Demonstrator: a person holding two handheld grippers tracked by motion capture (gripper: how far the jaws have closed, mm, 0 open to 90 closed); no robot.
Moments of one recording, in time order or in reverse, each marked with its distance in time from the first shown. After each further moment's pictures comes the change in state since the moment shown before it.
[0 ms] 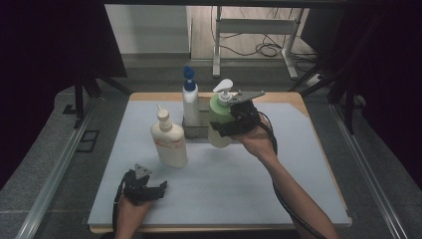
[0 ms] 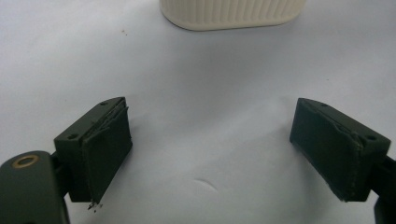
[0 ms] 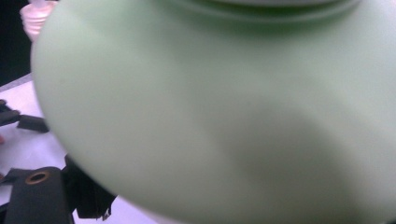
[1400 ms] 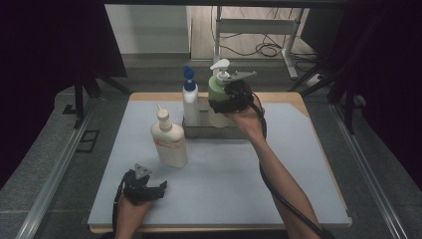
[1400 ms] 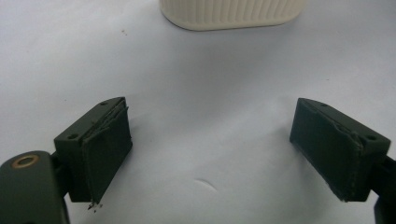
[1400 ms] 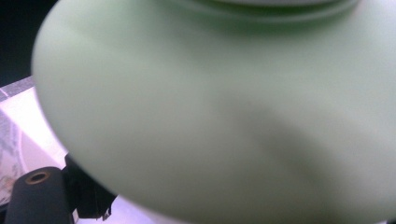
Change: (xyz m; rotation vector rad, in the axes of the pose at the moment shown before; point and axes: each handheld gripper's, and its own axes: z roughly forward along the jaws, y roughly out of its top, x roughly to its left) left arm 0.000 0.000 0.000 0.000 -0.002 -0.001; right arm -0.035 0.033 0.041 -0.005 -0.135 0.064
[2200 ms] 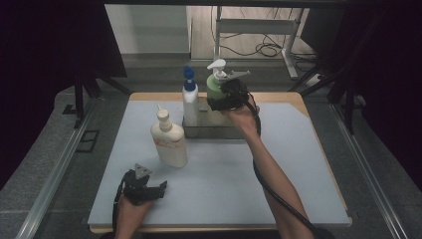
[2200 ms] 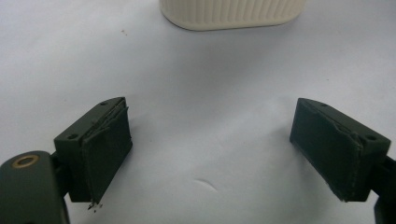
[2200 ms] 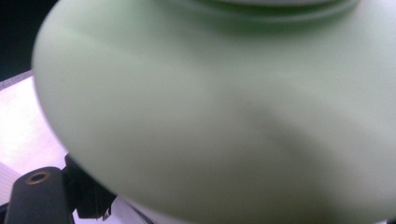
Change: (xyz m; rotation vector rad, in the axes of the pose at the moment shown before) left arm 0.000 0.000 0.000 0.004 0.000 0.000; right arm -0.007 -0.004 0.030 0.017 -0.026 0.012
